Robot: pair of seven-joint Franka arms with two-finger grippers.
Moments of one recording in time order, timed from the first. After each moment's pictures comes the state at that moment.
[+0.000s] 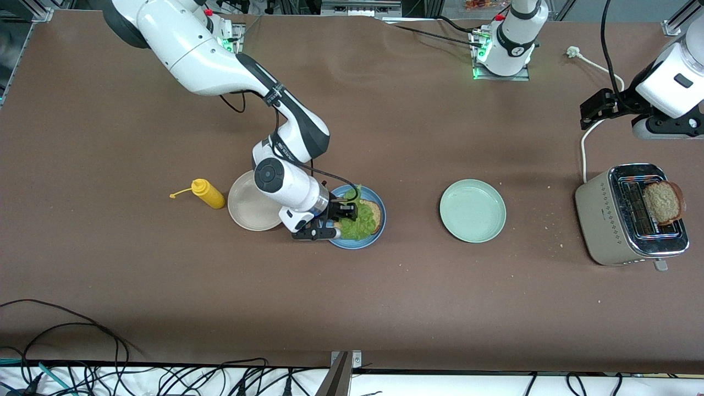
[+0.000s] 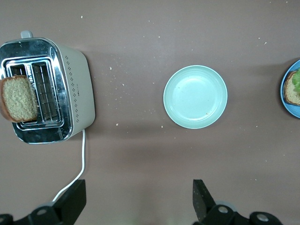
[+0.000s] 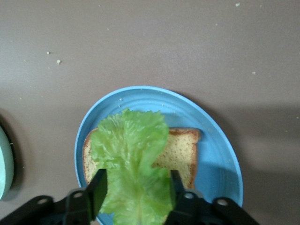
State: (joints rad) left arm -0.05 0.00 -0.04 -1.56 0.04 1.48 -0.07; right arm 0.37 0.88 0.34 -1.39 0.11 2.47 0.51
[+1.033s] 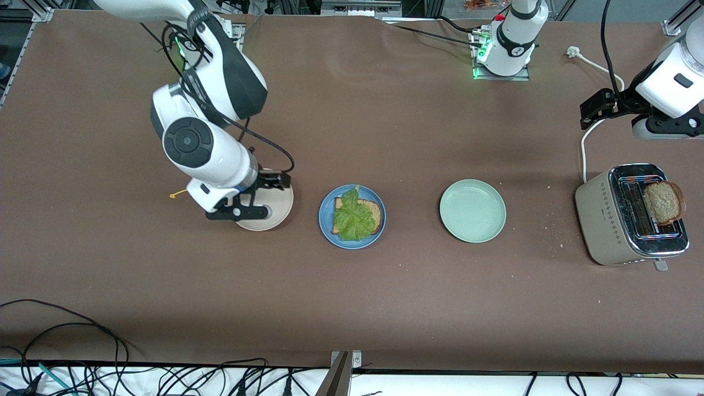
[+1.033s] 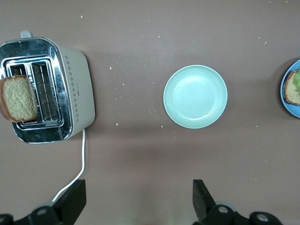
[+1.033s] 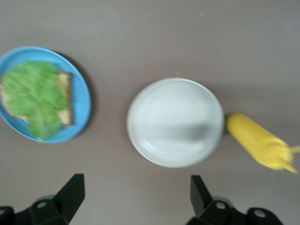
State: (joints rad) left arm -0.05 0.00 -0.04 -1.56 0.04 1.48 -0.07; right arm 0.31 0.50 0.20 -1.36 -0.02 1.71 0.47
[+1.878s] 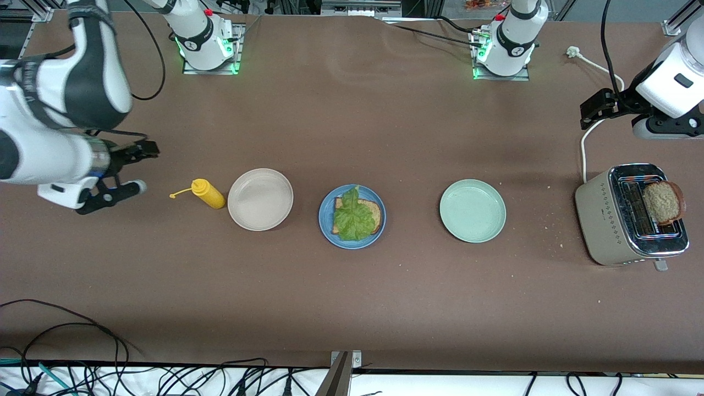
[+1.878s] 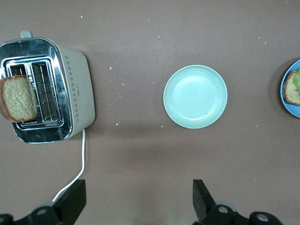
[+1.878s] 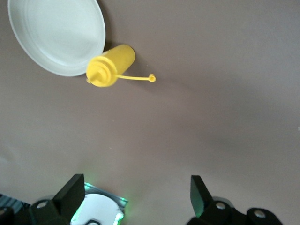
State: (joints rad) left arm -0.05 0.00 -0.04 -1.56 0.04 1.48 -0.07; right arm 0.30 0.33 -0.28 -1.51 0.02 1.45 -0.43
